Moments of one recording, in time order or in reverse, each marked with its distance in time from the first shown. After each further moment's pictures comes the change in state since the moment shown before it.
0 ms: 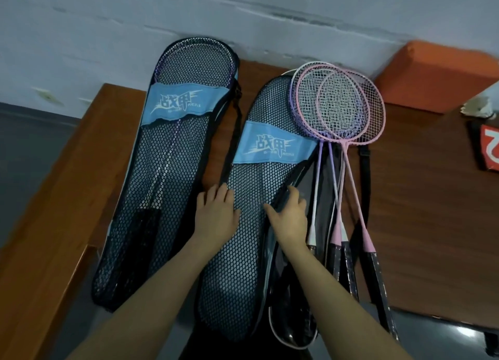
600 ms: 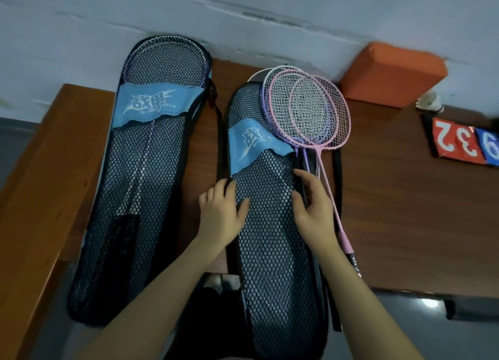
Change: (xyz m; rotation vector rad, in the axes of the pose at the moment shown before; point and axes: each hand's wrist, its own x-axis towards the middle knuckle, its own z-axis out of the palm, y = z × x) left_hand 0.002 0.038 -0.009 -0.358 0.182 0.040; right_hand -0.019 -0.006 -0.085 0.319 0.068 -0.368
